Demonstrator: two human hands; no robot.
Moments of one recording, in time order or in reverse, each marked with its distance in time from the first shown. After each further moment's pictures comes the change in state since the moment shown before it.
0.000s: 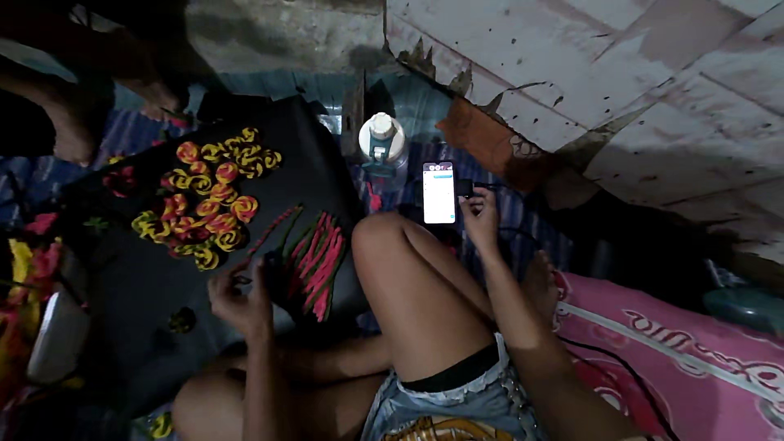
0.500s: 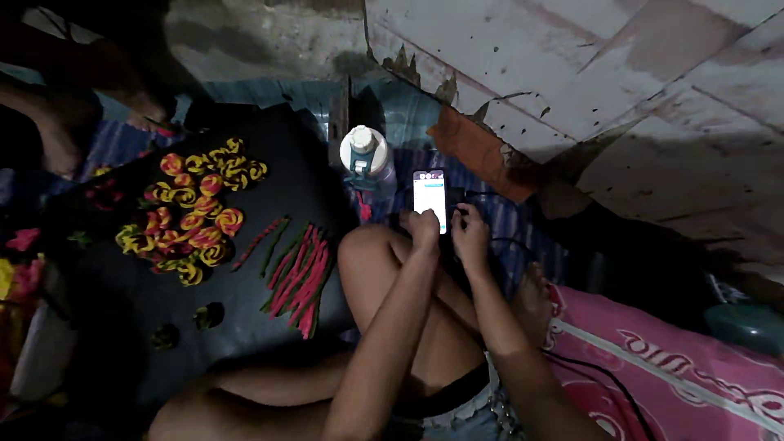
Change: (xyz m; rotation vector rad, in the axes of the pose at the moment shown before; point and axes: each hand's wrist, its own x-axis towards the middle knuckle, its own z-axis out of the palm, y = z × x) left_hand -0.040 0.253 0.212 -0.496 -0.671 -0.956; right_hand -0.005 0.000 0.003 -0.282 -0.067 0.037
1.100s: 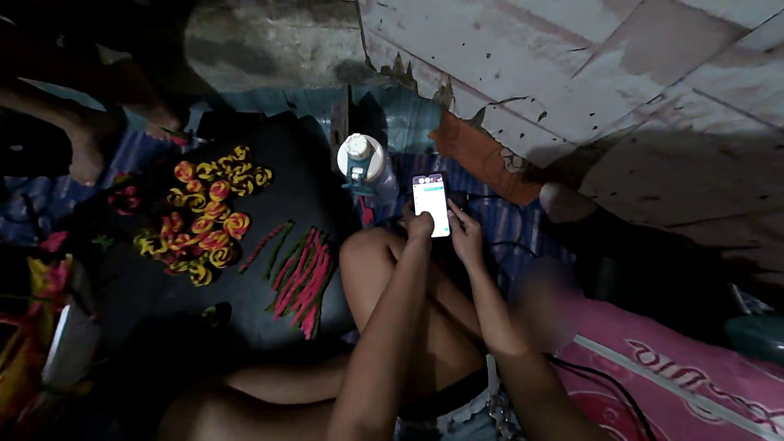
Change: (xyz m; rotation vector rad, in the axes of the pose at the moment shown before) left_hand 0.042 -0.014 0.001 0.151 0.027 0.007; right_hand 0.014 0.018 0.022 0.509 -0.041 -0.161
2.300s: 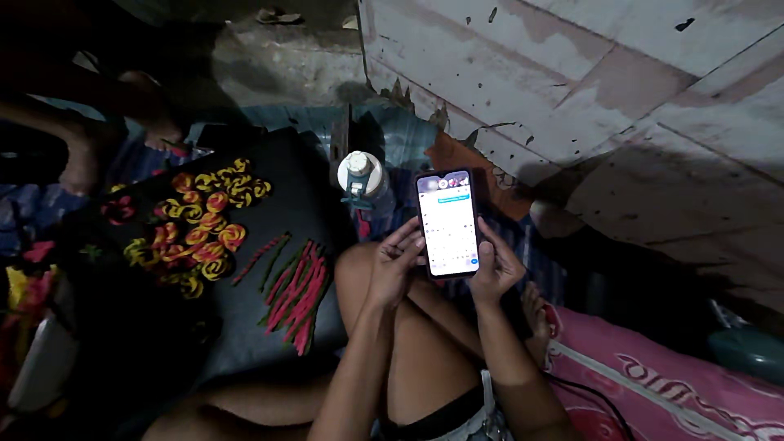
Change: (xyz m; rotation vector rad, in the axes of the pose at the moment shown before) left_hand -0.056 -0.014 -0.074 -0.536 -0.511 0.504; right_hand -0.034 -0.058 -0.023 0.281 0.346 -0.771
